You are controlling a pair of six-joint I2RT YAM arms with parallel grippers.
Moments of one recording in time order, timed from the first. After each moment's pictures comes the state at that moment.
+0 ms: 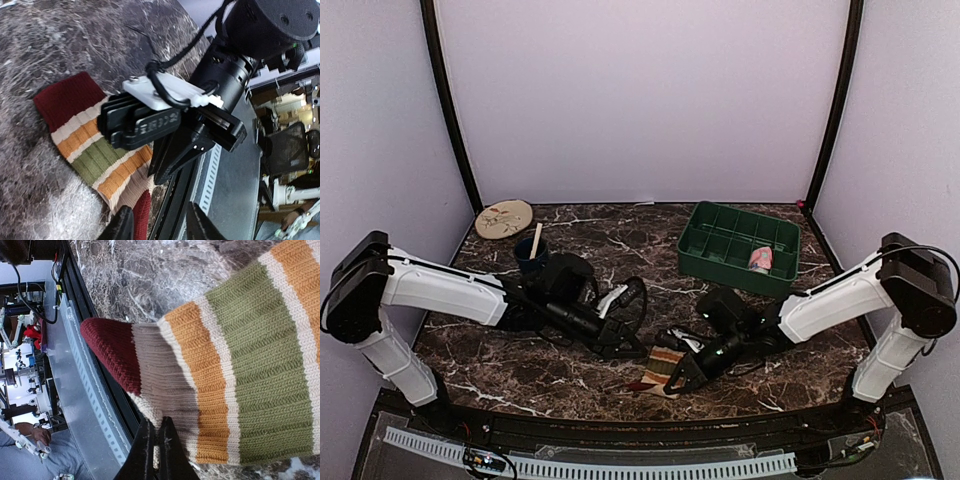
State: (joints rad) left arm -0.94 1.57 0.81 0.07 0.64 -0.50; right arm 1.02 1.64 0.67 0.05 -0.66 0.58
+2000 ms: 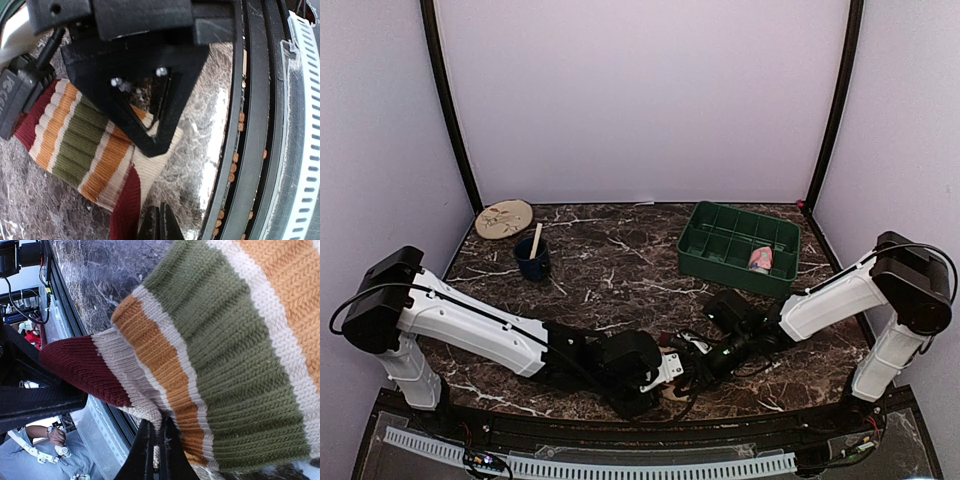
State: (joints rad) left arm -1.39 1.75 1.01 -0.22 -0.08 -0.04; right arm 0.96 1.66 0.63 0.01 -0.70 0.60
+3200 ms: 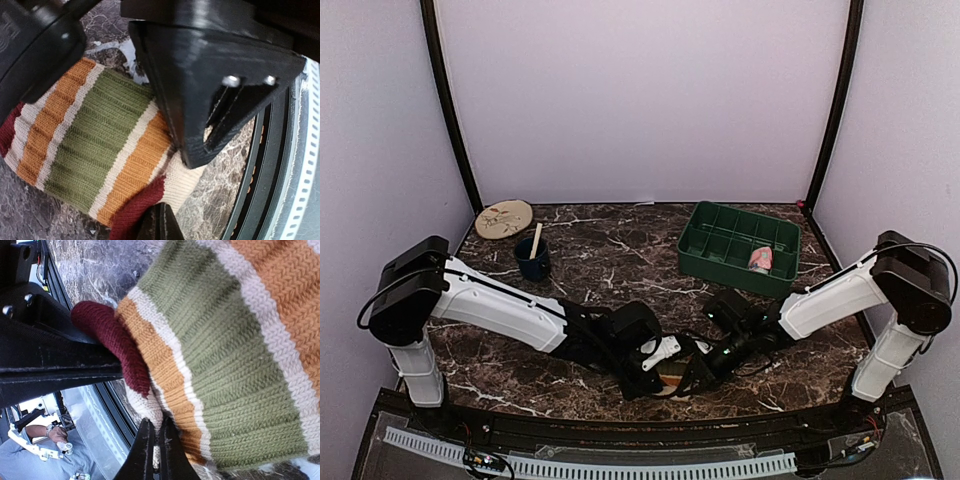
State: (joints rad) left arm -1.23 1.86 1.08 -0.24 0.20 -0.11; right arm 0.96 1.66 0.64 -0.03 -0.70 0.58
